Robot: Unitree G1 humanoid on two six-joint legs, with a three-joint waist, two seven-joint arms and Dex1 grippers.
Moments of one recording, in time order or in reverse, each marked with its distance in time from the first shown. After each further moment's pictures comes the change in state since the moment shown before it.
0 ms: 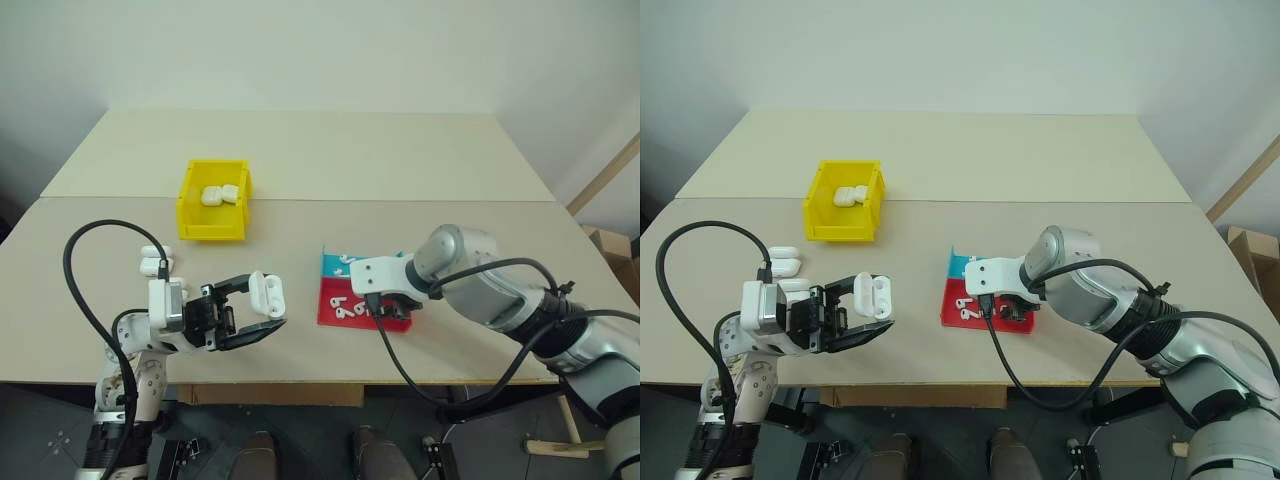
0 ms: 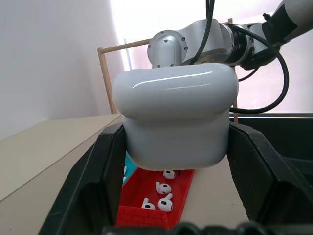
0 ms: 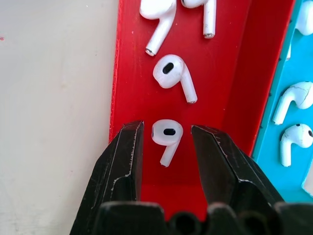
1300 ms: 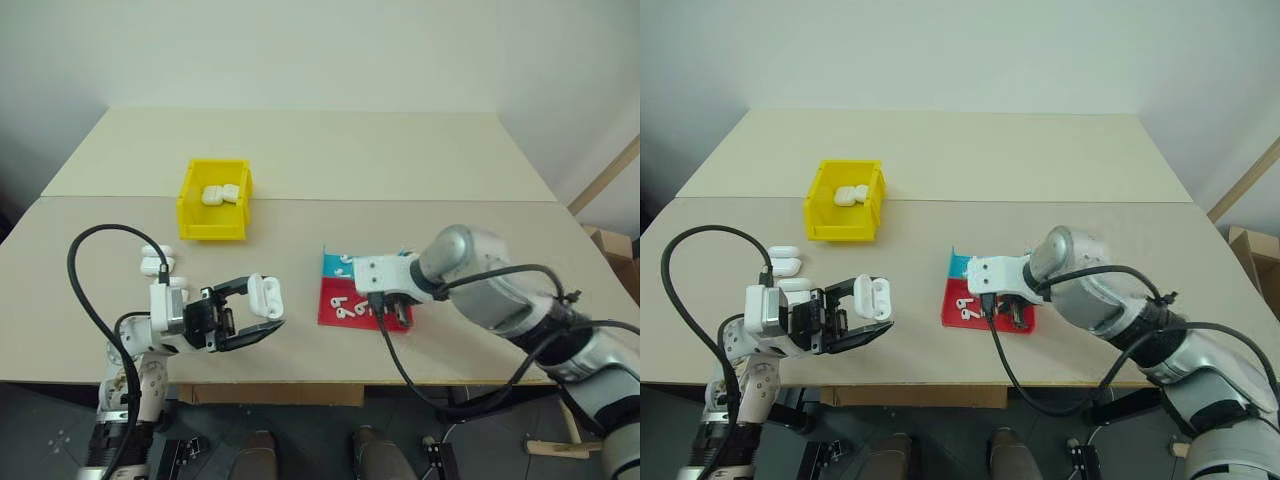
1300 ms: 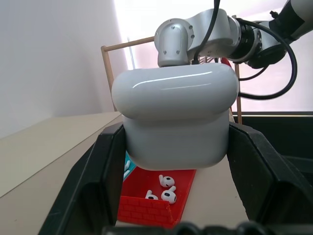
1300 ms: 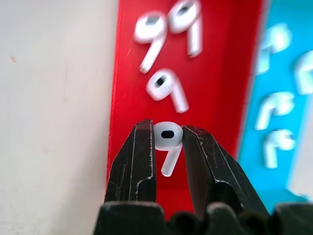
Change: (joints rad) left arm -0.002 -0.002 -0.019 0.058 -0.006 -0.057 -0.014; right arm 0.098 -0.008 -0.263 -0.171 0.040 0.026 -0.003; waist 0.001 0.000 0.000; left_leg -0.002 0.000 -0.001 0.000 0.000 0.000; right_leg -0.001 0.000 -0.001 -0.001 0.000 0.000
